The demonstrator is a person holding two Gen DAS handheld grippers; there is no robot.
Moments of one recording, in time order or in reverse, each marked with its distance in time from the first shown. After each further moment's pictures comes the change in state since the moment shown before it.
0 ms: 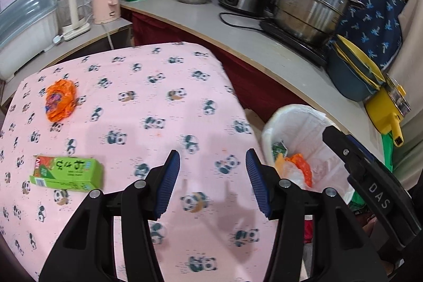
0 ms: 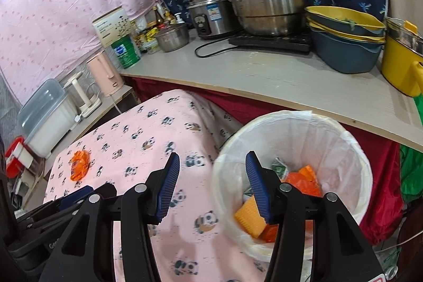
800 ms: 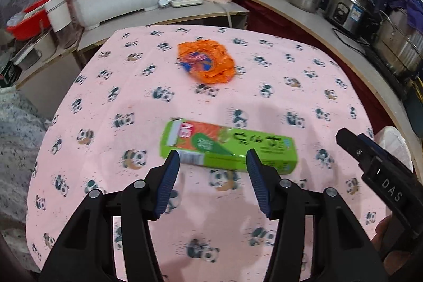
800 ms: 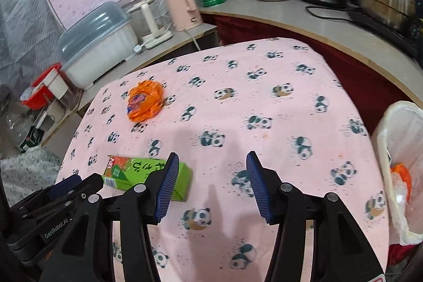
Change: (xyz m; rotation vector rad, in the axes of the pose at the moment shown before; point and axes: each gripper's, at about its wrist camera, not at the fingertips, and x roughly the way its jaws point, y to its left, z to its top) left arm -0.039 0.216 -0.054 -0.250 0.016 0.317; right arm 0.078 0.199 -0.070 -0.261 0.230 0.234
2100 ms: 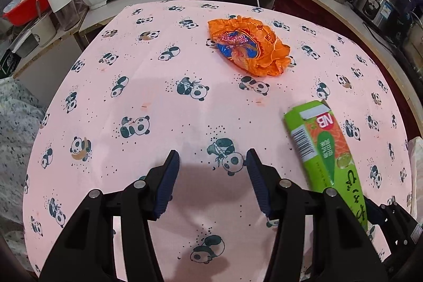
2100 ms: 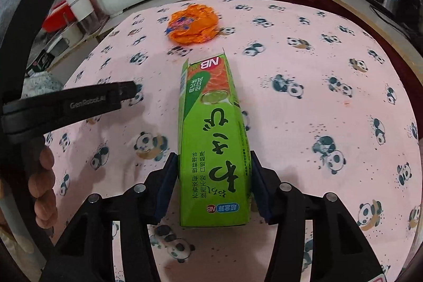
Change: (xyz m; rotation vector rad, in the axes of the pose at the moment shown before) left arm 0.074 0.037 0.025 -0.029 0.090 0.040; right arm 0.056 0.046 -0.047 -0.243 0.191 0.045
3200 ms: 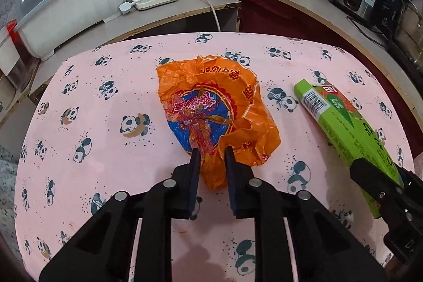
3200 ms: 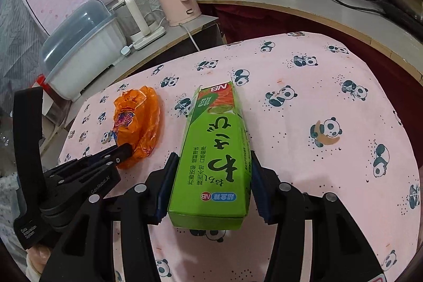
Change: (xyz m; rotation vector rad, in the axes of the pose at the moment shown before) left arm 0.065 -0.080 0.087 0.164 -0.064 -0.062; right arm 0.028 -0.098 0.100 0.284 -0.166 -0.002
